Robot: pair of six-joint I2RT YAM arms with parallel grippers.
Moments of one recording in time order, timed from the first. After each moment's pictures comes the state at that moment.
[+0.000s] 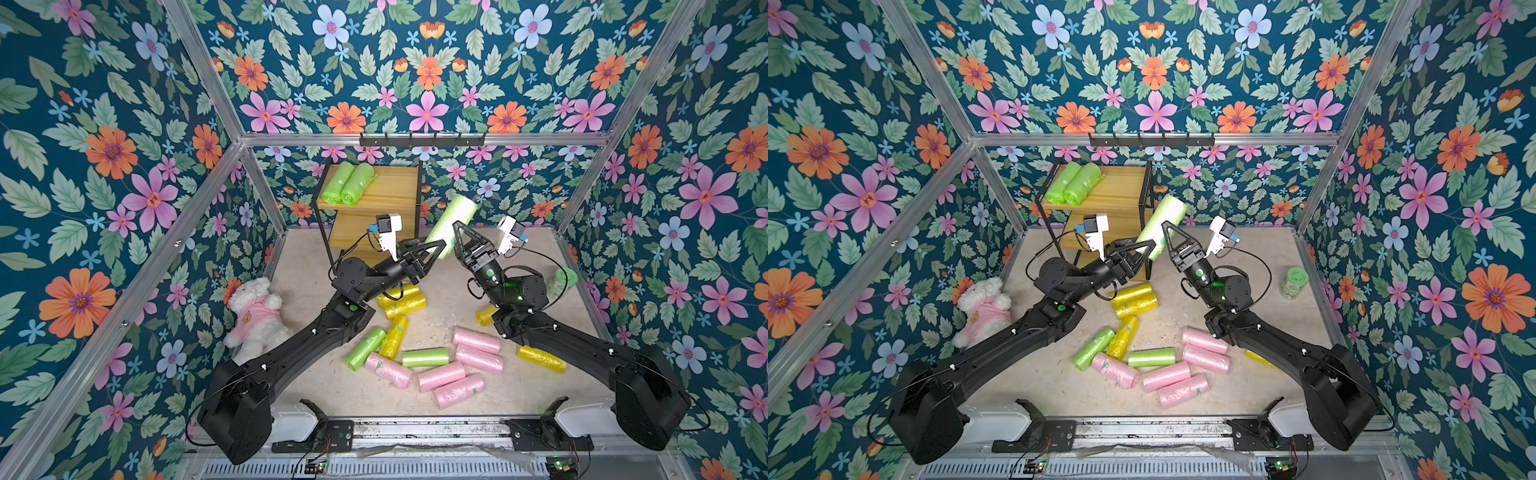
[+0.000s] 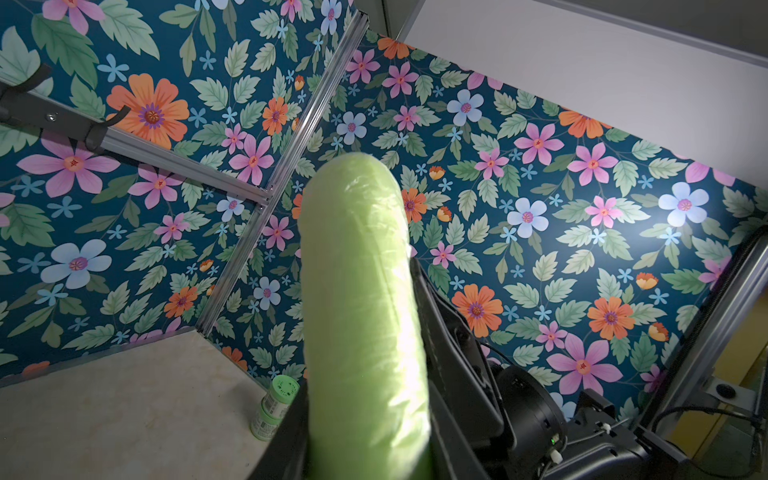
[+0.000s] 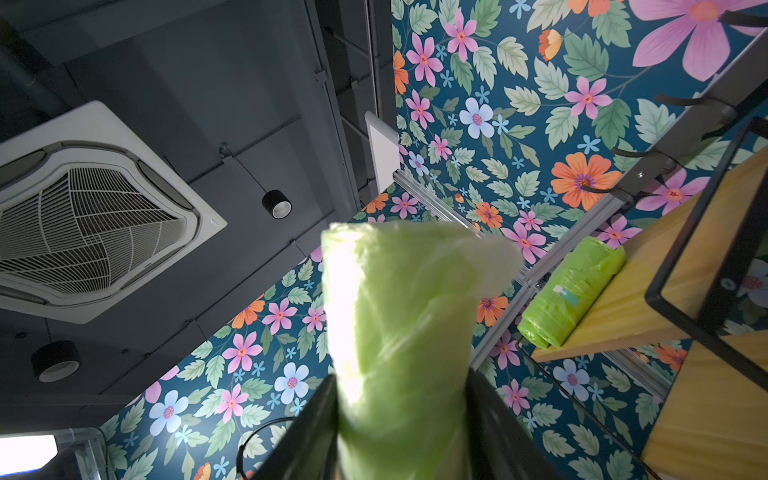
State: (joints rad) left arm -0.70 1.30 0.97 0.75 0.43 -0.72; right arm 0.69 1.38 0.85 1.18 -0.11 1.13
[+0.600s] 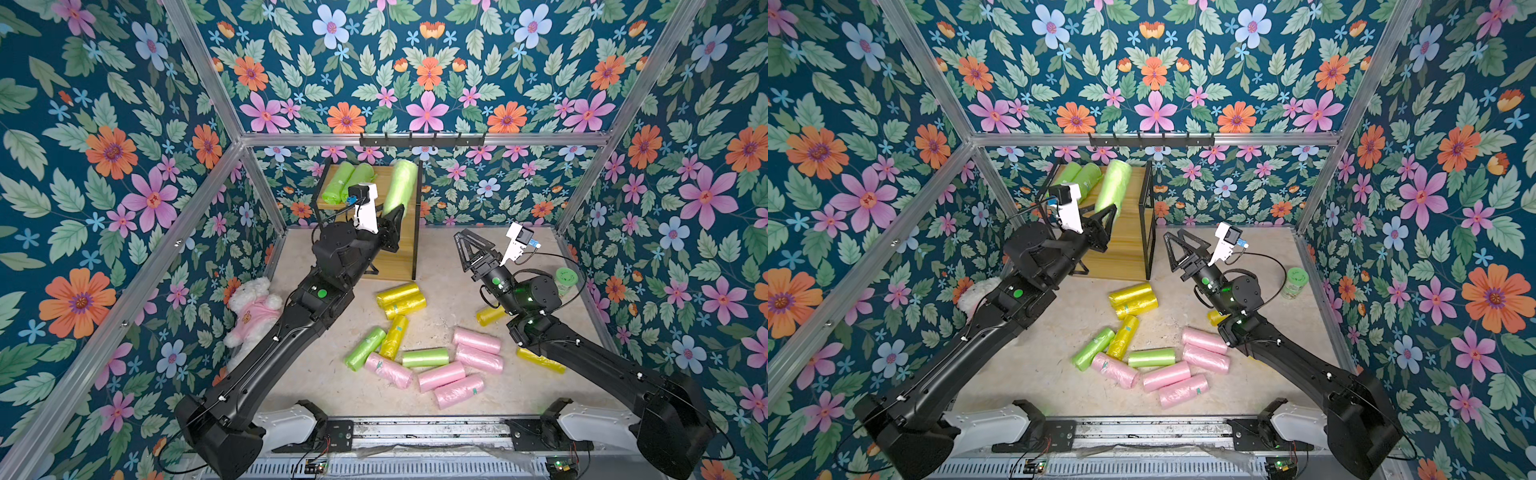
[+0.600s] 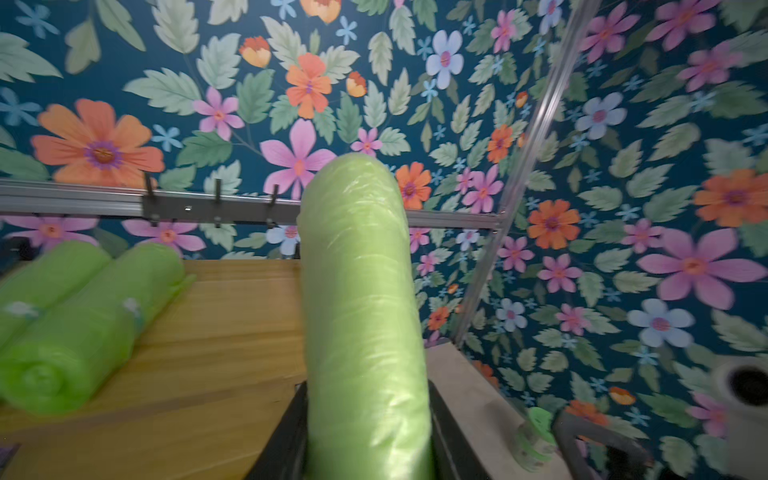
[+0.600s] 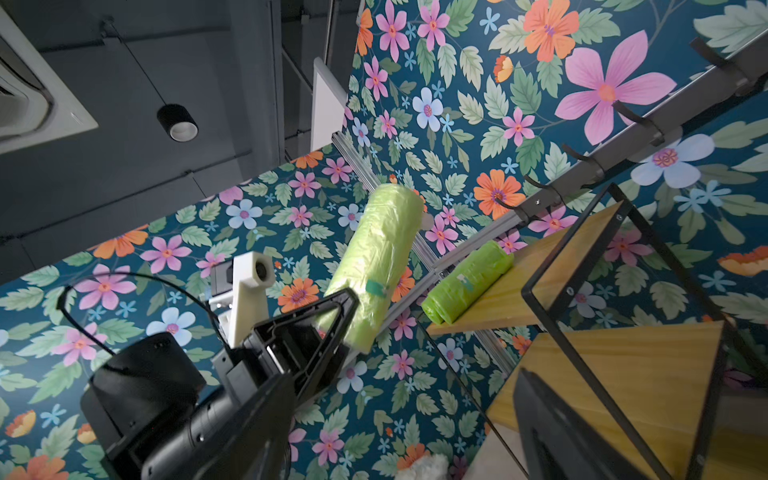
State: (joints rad) left arm -0.64 1.25 1.37 -0.03 -0.18 -0.15; right arm 0.67 1.20 0.79 0.87 -0.11 0.76
